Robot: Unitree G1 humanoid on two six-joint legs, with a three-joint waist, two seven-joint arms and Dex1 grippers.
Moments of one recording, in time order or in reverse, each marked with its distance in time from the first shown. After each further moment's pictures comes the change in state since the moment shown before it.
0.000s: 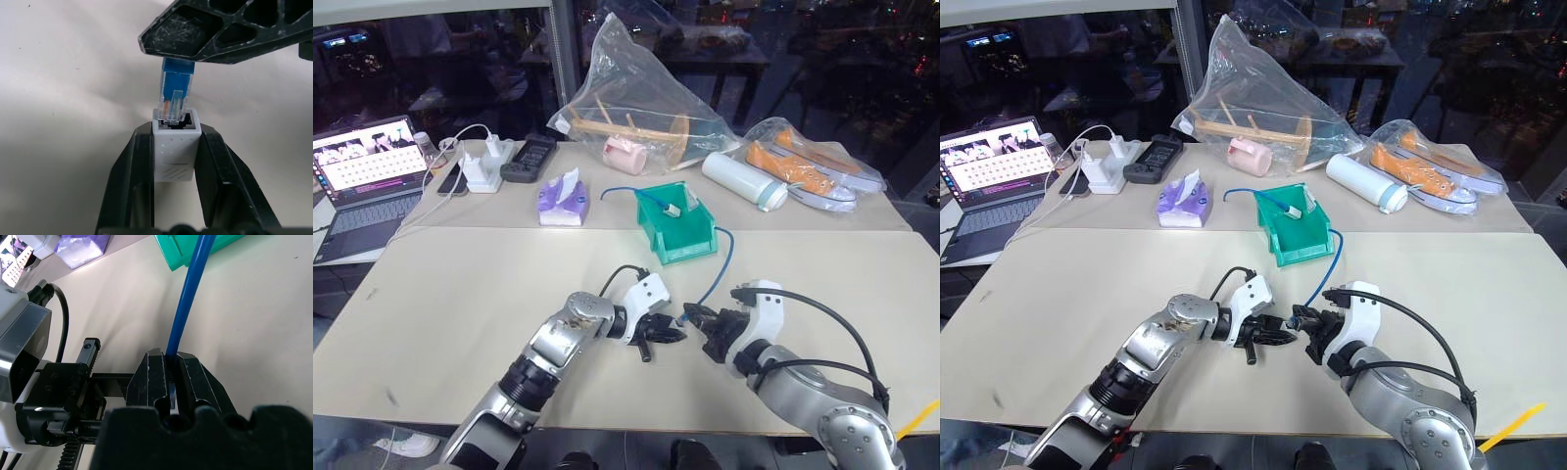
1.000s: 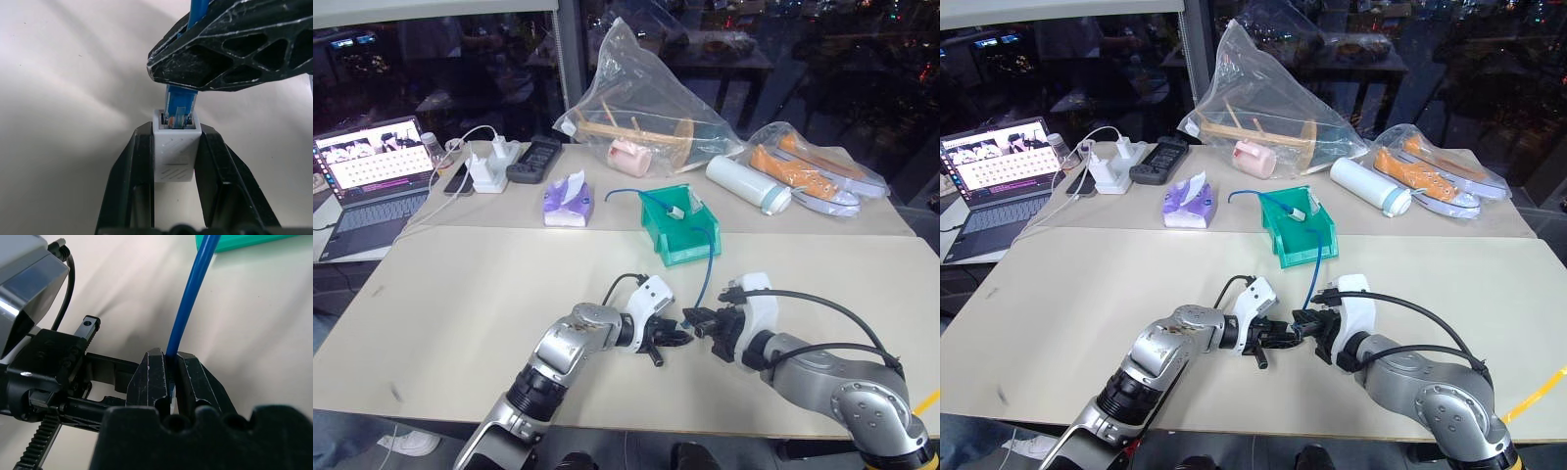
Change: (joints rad) left arm 0.049 -0.094 0.037 -0.077 -0.078 0.189 0.154; right arm -0.082 -0.183 0.037 0.061 -0.088 0.140 0.214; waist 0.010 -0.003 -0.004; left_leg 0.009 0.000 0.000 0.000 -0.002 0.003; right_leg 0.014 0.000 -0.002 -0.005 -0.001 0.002
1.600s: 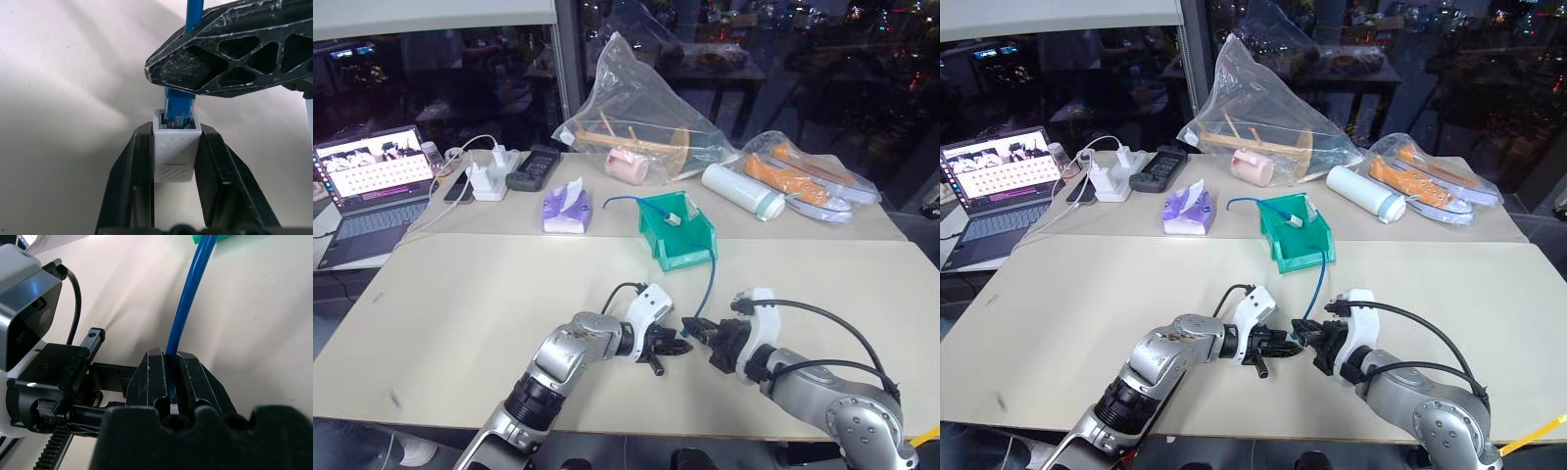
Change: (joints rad) left arm 0.030 0.012 -0.015 -0.008 -0.036 0.003 0.020; right arm 0.095 0.118 -0.079 0.040 -0.025 -0.007 0.104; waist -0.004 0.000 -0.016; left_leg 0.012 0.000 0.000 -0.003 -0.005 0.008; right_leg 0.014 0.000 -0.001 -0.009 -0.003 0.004
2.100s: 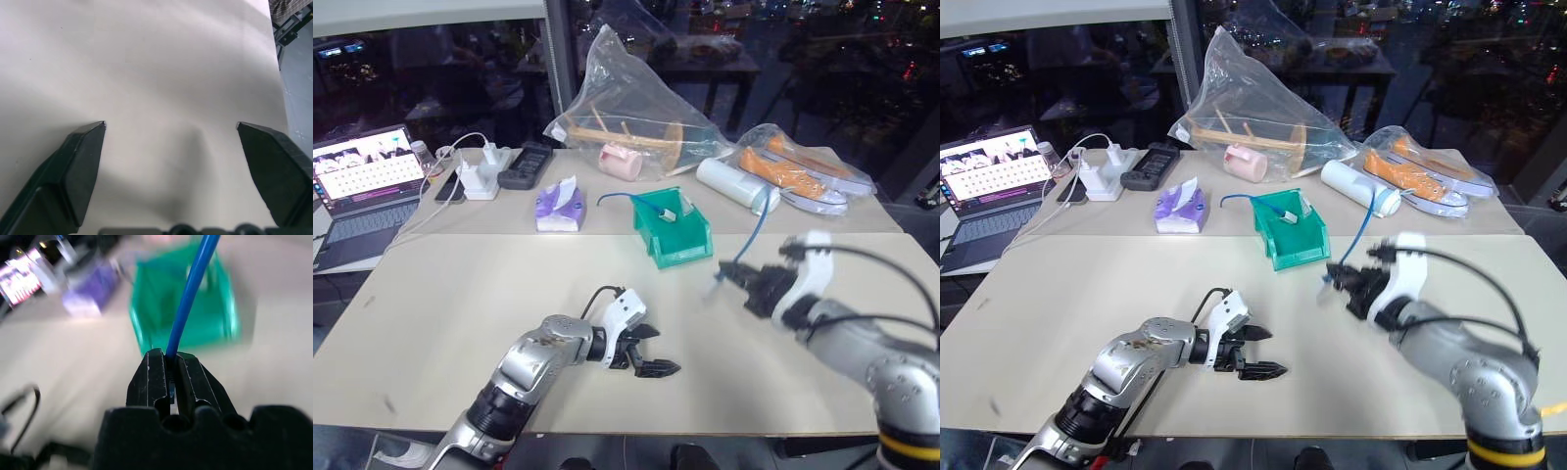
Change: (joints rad) left arm 0.090 0.210 0.069 -0.089 -0.082 -0.076 -0.111; right arm -0.404 -0.129 -0.188 0.130 0.047 0.014 0.001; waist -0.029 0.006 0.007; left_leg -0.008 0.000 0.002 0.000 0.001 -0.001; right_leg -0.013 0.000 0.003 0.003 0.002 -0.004
